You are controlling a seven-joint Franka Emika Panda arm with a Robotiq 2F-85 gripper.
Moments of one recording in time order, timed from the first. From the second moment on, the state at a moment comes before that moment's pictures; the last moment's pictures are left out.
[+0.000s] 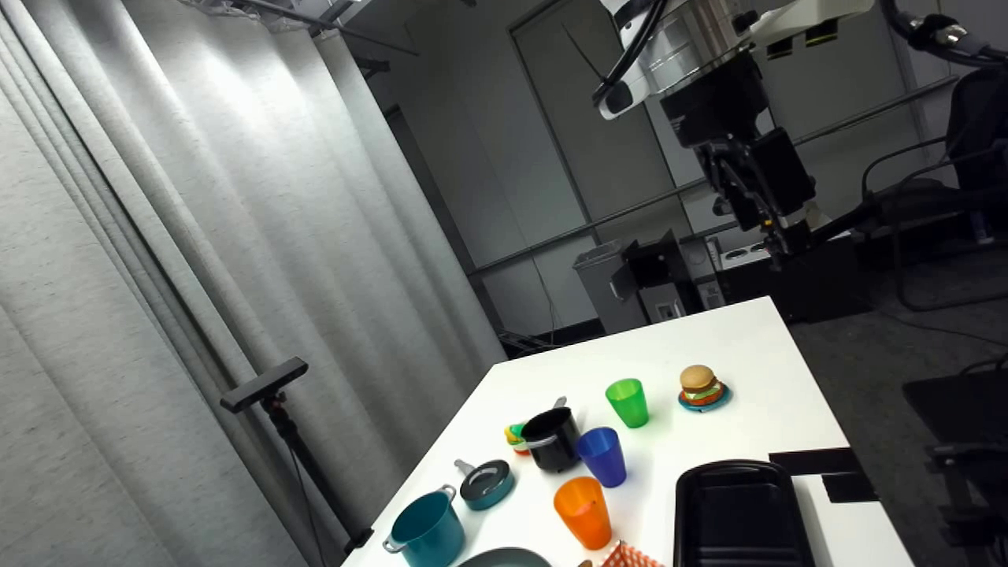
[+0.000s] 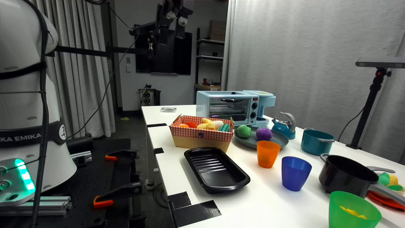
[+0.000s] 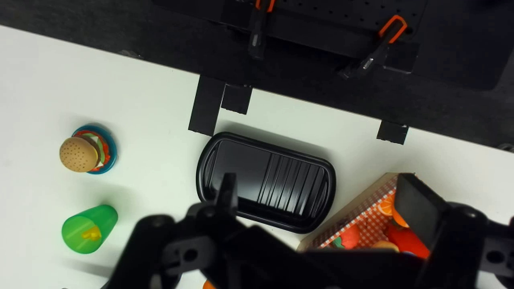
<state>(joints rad) 0.01 -0.73 0.01 -2.54 -0.11 1.74 -0.20</state>
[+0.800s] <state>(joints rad) 0.12 -0.57 0.03 -2.54 -0.11 2.02 -0.25</state>
